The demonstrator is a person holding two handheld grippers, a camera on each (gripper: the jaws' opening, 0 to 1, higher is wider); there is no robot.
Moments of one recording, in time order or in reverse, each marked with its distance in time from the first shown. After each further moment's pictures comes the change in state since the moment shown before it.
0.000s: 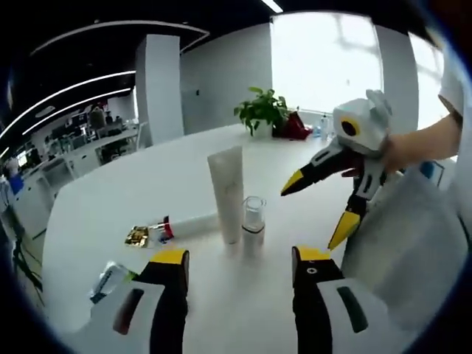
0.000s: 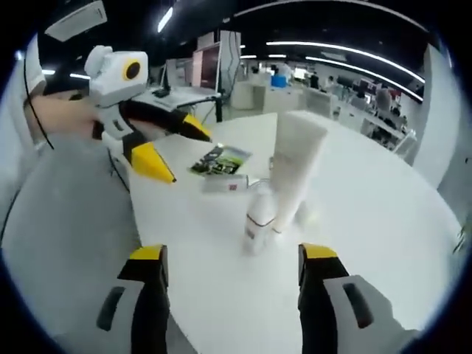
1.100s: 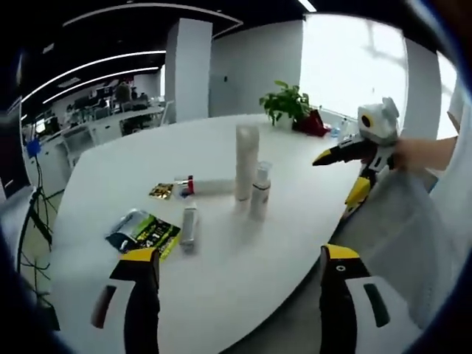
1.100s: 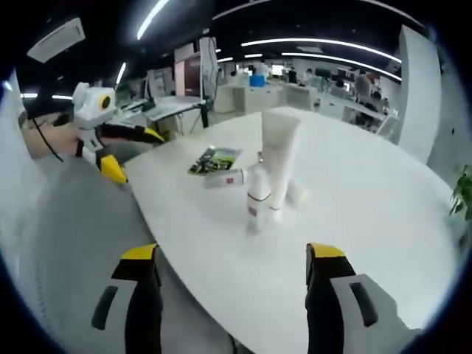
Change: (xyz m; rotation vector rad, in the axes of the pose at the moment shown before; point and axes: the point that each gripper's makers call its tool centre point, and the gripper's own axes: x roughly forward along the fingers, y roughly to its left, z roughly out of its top) left arm -0.072 0.007 -0.043 -0.148 0.064 0.094; right arm -0.039 0.014 -0.013 0.115 -0.020 -0.065
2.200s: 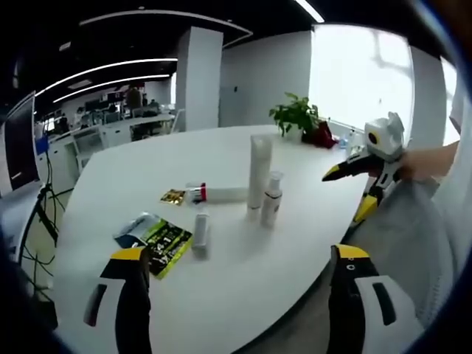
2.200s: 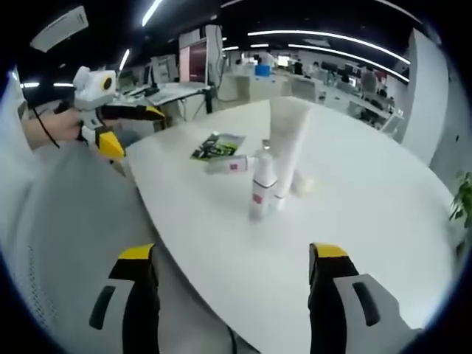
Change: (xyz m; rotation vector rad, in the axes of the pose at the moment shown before) left arm -0.005 0.013 0.004 -0.029 -0.067 0.049; right arm 0.006 0.004 -0.012 -0.028 0.075 0.012
